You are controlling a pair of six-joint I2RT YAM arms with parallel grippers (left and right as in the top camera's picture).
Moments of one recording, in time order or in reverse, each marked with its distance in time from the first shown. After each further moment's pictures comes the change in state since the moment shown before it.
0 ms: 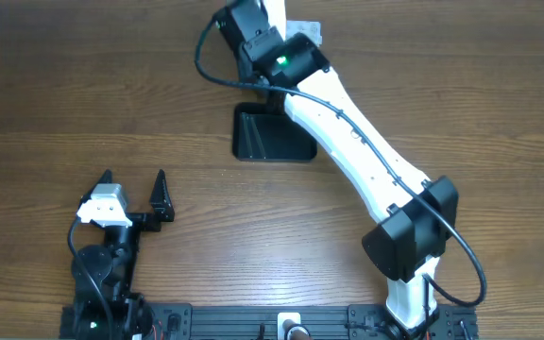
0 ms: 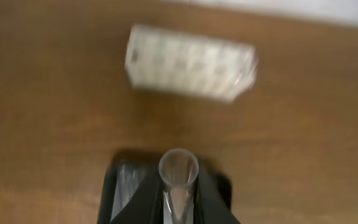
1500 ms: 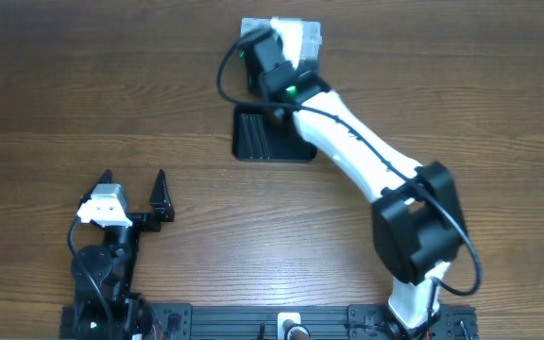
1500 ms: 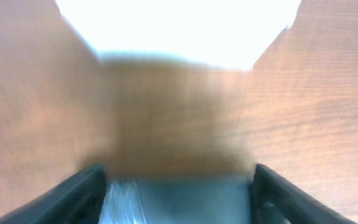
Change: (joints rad) left arm 0.000 0.000 0.000 0.000 0.000 0.000; right arm -0.076 -0.054 -0.387 0.606 0.093 -0.008
